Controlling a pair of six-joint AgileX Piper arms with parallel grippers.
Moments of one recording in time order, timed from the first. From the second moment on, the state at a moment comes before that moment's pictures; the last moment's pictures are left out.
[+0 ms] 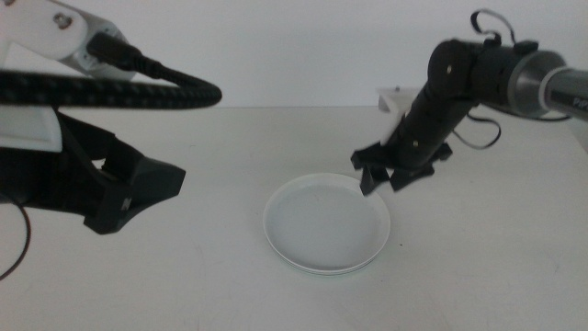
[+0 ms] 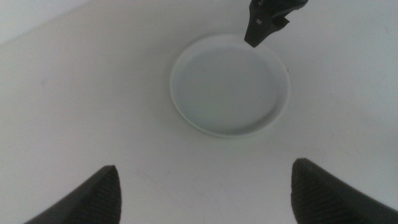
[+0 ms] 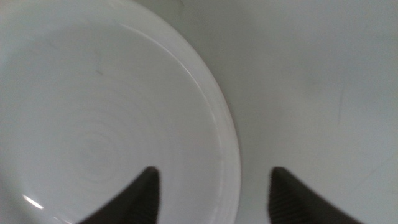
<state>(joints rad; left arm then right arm) -0.45 0.93 -1.04 -0.21 0.88 0.22 0.35 2.06 -1.63 0.27 0.96 -0.06</state>
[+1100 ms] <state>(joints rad) 0.00 1.07 -0.95 -0.71 0.70 0.69 0.00 0.93 -0.91 0.08 0.61 -0.07</state>
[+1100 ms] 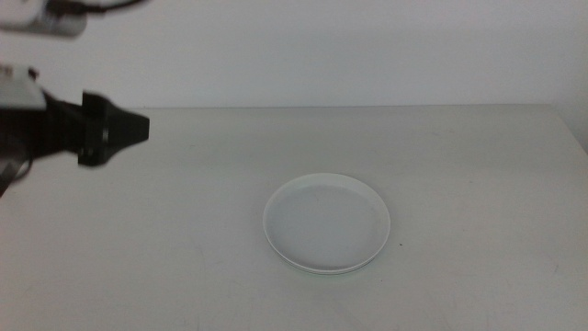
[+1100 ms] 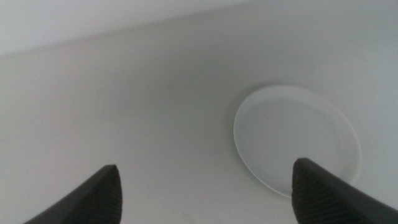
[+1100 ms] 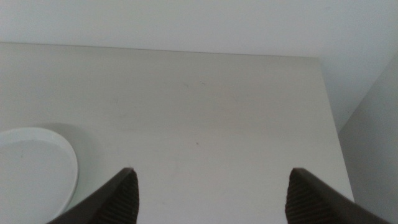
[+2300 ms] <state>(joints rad) -0.10 0.77 -0.48 -0.94 0.21 1.00 0.00 0.65 -0.51 0.12 0.23 -0.15</state>
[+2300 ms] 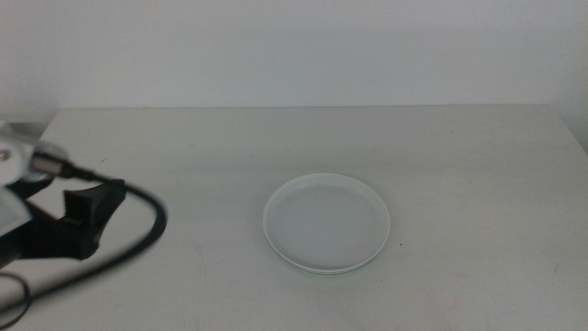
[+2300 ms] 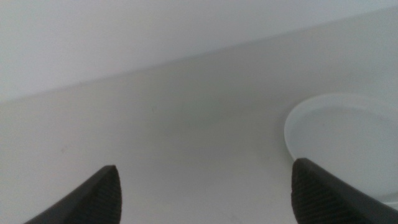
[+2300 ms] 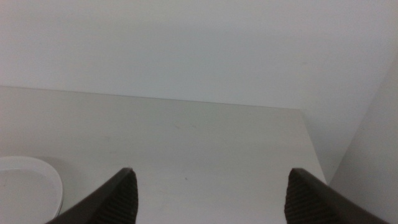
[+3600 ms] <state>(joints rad) -0.10 0.01 -0.01 -0.93 0.18 1.00 0.00 -0.01 0.03 0.12 0.23 -0.15</state>
